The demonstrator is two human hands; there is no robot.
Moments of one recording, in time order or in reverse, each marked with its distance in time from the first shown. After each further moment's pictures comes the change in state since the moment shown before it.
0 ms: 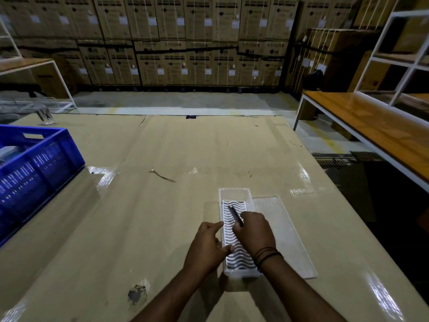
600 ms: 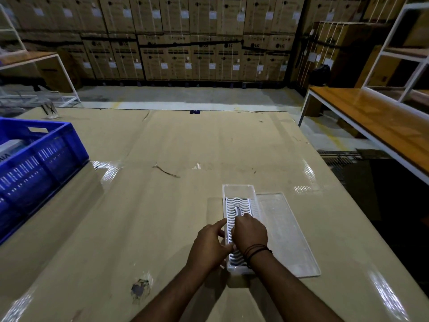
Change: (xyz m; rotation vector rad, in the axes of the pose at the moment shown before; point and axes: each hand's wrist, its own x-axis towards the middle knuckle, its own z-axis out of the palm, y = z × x) left_hand -0.002 0.004 -0.001 -0.009 -0.015 -0.054; right_hand 0.006 -0.003 0.035 -0.360 -0.131 -0.062
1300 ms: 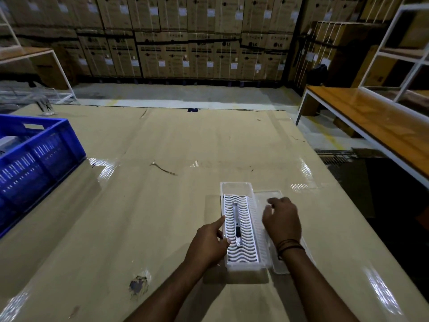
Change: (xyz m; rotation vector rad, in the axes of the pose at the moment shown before) left_hand 0.001 -0.009 0.004 -0.020 -0.059 -0.002; right_hand 0.008 0.082 -0.021 0.390 0.437 0.156
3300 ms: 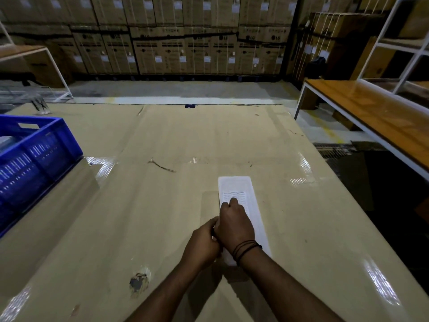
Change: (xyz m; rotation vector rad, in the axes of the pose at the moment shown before) left_hand -0.009 -0.002 -0.003 -0.132 -0.006 -0.109; right_hand -0.057 -0.108 0.017 -0.085 -0.338 -0.214
